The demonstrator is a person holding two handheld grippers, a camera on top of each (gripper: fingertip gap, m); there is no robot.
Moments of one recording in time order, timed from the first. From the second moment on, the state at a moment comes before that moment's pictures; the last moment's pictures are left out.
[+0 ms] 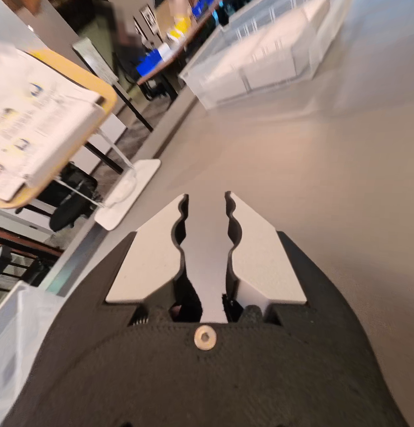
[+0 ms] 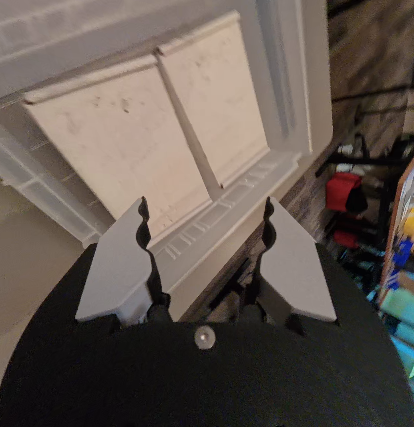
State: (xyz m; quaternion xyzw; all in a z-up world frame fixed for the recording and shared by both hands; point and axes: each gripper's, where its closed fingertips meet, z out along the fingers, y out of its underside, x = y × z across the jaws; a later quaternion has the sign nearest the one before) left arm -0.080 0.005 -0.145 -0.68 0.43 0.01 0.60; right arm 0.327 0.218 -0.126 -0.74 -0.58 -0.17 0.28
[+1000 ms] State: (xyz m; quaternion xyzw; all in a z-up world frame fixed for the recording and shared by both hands) left arm -0.496 -0.034 -0.175 -0.84 -0.07 0.04 0.54; right arm 0.369 0.193 -0.180 -0.87 -0.26 0.07 0.41
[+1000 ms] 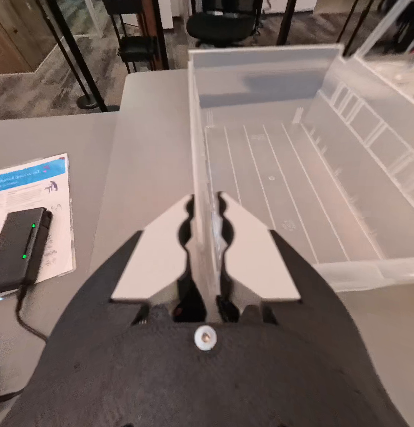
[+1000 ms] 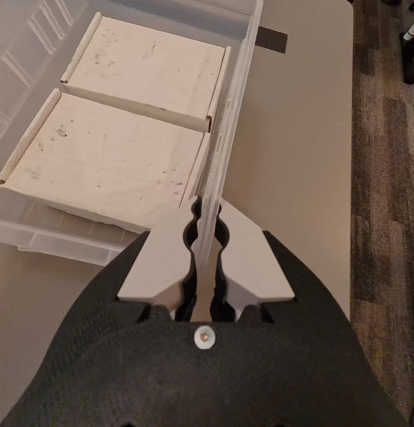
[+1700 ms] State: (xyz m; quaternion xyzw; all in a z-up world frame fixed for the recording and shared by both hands) left arm -0.477 -0.069 -0.140 -0.77 -0.11 -0.02 0.63; right arm 0.205 0.149 -0.179 -0.83 -0.28 0.15 0.45
